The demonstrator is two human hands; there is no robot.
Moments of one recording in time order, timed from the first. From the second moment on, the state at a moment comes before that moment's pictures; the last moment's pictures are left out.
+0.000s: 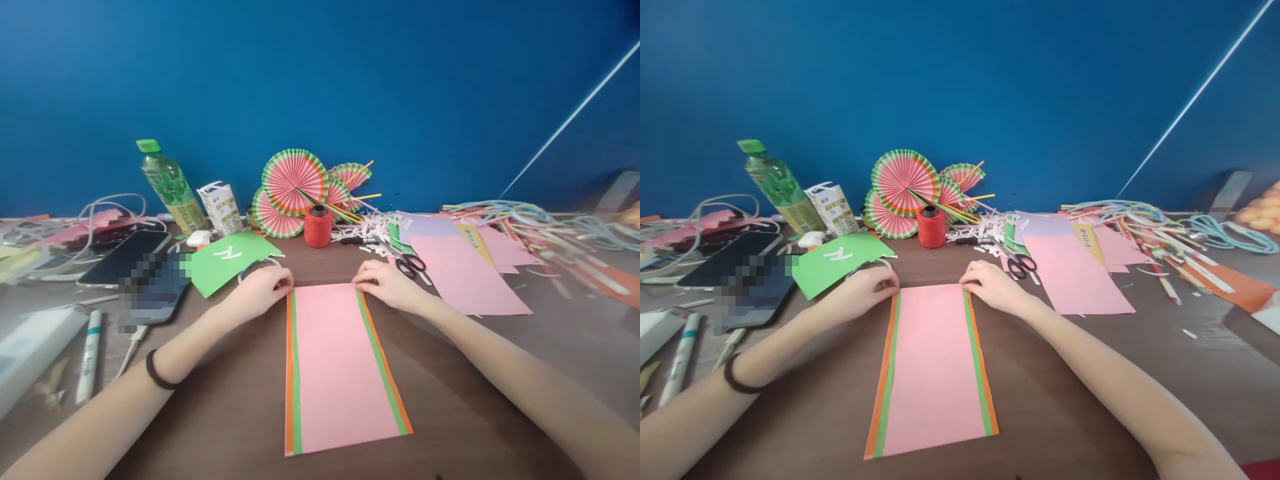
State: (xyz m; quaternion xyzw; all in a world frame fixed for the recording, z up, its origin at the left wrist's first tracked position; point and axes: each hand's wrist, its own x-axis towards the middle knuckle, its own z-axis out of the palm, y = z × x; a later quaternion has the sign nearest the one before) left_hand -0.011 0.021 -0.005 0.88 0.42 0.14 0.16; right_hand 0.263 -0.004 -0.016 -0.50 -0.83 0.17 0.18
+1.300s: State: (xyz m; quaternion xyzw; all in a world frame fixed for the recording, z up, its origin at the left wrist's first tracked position) left_hand 0.003 0.000 -0.015 0.92 0.30 0.05 -0.25; right_hand 0.245 -0.022 -0.022 -0.45 -0.88 -0.15 0.00
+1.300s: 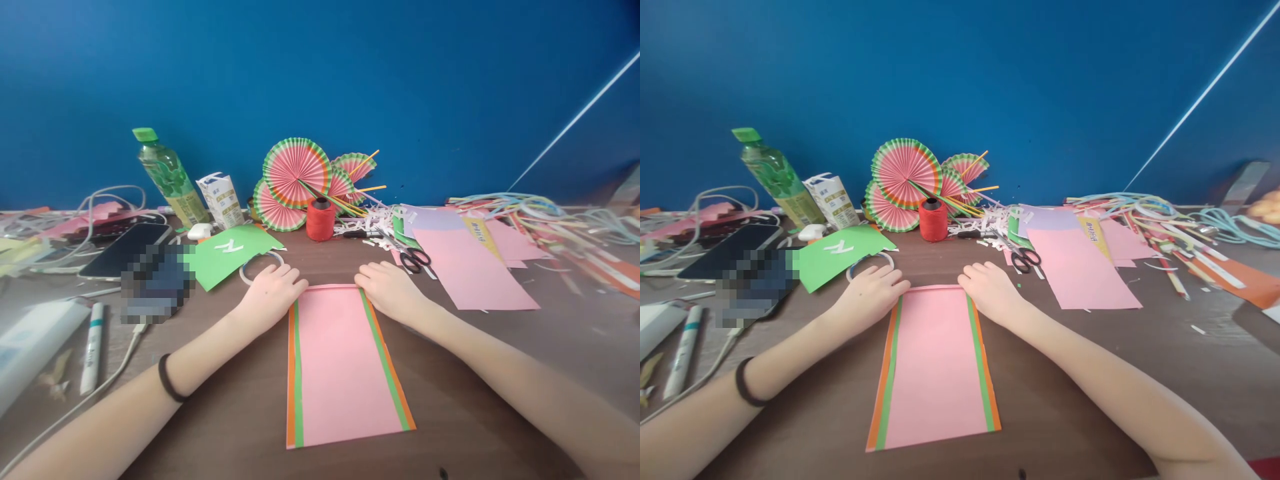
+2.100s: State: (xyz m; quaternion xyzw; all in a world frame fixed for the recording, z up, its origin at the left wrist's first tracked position) left_hand 0.012 -0.022 -0.019 0.92 0.30 0.00 -0.27; right_hand 0.233 -0.041 -0.010 -0.48 -0.87 -0.14 -0.08
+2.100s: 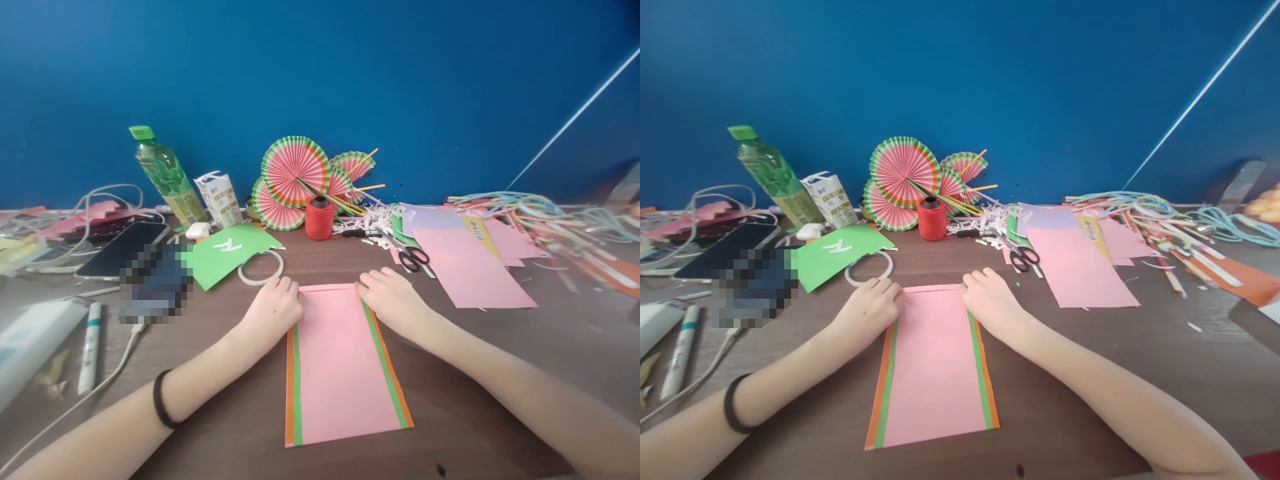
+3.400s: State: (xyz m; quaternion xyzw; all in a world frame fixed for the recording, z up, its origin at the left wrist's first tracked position) left_hand 0.024 -0.028 -0.033 0.90 0.37 0.13 -0.22; right_hand 0.219 -0.053 -0.026 -0.53 -0.83 -0.15 -0.04
